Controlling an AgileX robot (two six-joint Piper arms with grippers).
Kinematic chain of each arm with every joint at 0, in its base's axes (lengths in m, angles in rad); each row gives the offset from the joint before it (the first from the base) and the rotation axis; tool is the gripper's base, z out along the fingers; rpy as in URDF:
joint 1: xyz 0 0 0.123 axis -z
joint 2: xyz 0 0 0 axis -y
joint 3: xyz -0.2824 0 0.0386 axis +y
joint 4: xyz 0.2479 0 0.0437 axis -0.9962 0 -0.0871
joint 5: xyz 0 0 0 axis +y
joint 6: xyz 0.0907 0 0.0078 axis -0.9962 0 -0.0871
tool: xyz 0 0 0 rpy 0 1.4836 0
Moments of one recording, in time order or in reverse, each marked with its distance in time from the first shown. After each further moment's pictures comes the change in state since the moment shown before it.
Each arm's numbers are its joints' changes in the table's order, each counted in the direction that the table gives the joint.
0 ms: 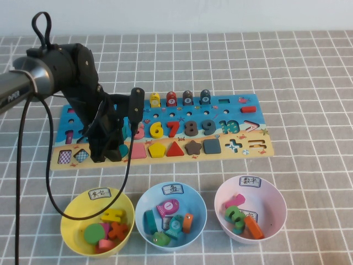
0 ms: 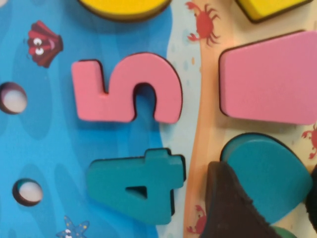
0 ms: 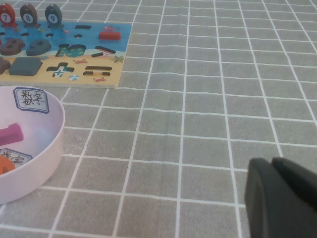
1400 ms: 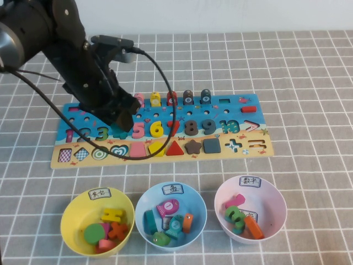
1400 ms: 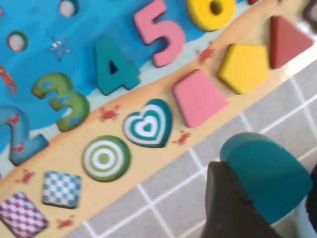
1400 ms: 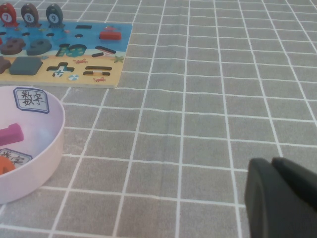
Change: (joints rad) right arm 0.000 0.000 0.000 0.000 0.000 0.000; left arm 0.034 0.187 -0.079 0.043 0.184 1.110
